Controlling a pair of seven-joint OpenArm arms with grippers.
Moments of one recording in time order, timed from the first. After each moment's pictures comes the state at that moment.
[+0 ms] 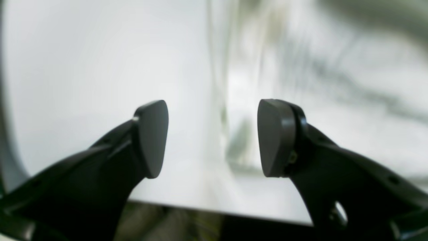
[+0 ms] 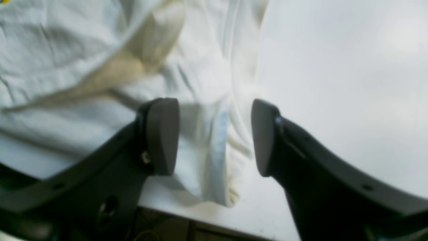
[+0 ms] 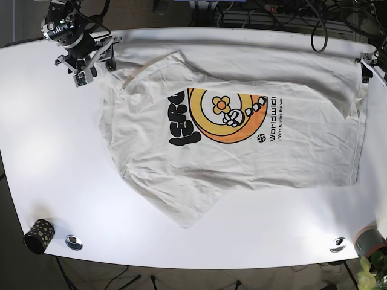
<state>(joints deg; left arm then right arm) 18.0 -19.7 -46.3 90.5 -9.1 -40.1 40.7 -30.9 9.9 25.5 112.7 18.1 31.5 -45.2</state>
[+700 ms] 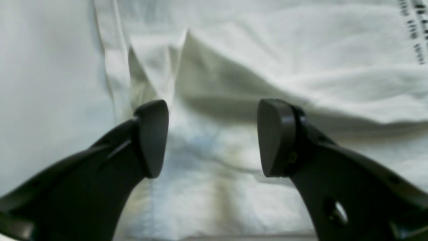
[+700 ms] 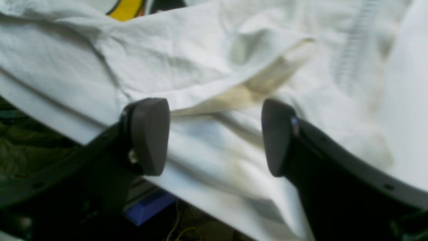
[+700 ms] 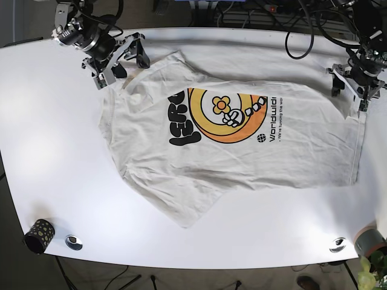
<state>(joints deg) 14.9 -13.3 -37.5 93.3 -8.7 -40.0 40.7 -30.6 10.9 16.8 113.5 32.5 31.3 -50.7</state>
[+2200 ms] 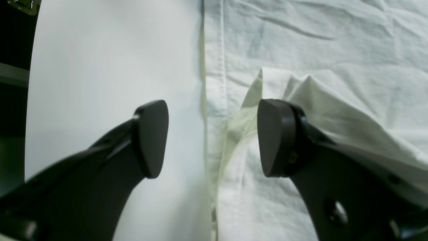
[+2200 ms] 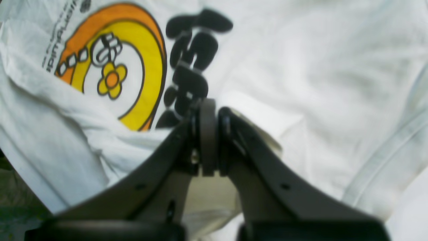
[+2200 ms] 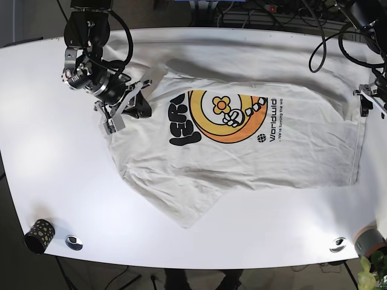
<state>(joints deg) 5.6 -20.0 -44.0 85.5 -8.8 -40.1 40.7 -9.2 9.2 12.1 100.9 32.4 30.5 -51.2</state>
